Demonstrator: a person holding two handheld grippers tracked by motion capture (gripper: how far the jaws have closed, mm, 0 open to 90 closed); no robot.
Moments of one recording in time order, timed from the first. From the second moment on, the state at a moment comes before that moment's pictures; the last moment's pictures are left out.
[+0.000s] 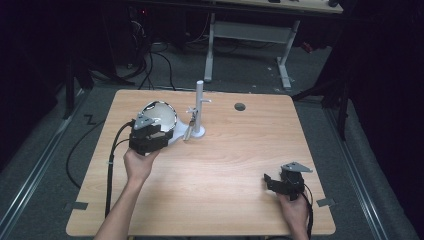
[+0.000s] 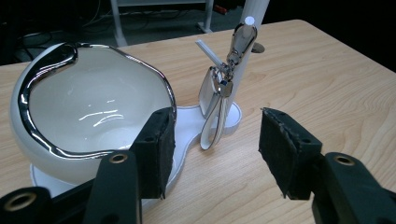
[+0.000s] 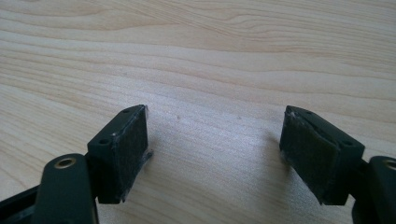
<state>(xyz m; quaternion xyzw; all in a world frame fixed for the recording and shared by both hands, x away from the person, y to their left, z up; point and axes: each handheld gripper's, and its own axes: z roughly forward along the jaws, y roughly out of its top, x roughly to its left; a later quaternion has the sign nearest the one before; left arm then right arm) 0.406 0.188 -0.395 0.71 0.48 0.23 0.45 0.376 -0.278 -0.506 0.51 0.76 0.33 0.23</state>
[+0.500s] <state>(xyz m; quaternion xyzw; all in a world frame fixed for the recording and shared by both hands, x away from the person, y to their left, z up) 0.398 0.196 -0.399 0.71 0.49 0.23 0.45 0.376 -0.278 -0.506 0.51 0.76 0.33 0.23</state>
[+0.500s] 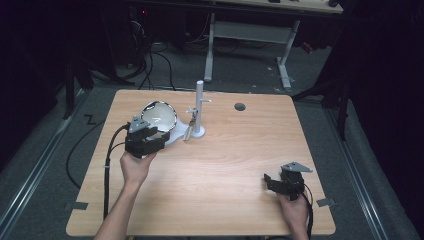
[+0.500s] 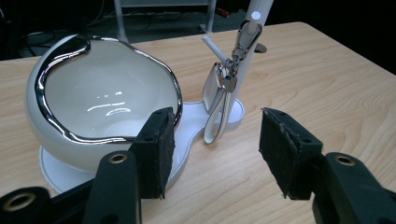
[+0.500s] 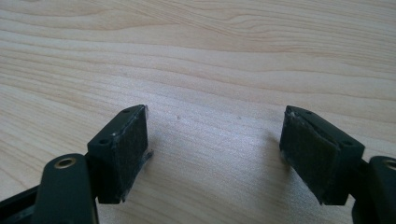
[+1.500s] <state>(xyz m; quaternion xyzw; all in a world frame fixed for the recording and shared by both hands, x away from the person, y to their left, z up) 0.367 0.220 -0.402 0.69 0.50 0.23 0.47 0.376 -0.278 -0.506 0.51 0.76 0.33 0.23</state>
